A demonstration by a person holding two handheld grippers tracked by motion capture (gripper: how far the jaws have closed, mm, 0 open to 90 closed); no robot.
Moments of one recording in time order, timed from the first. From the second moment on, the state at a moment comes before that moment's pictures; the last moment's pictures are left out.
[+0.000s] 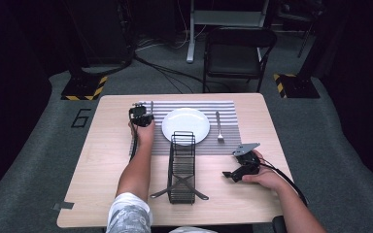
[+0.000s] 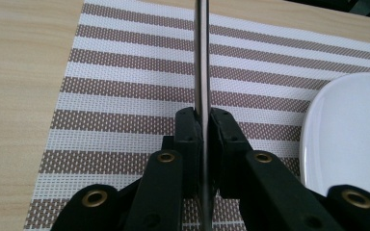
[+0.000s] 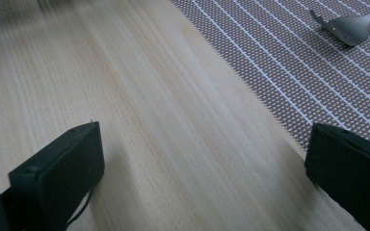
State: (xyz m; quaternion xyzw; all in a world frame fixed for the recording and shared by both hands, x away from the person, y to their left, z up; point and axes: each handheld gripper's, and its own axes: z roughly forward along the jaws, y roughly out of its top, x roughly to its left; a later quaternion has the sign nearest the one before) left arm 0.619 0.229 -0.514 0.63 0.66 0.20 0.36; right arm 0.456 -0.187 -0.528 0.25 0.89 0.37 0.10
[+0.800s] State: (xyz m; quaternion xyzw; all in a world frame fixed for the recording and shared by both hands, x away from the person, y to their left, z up) left arm 0.613 0.234 -0.506 0.63 0.65 0.19 0.38; right arm 0.456 -0.187 -0.528 0.25 0.89 0.37 0.10
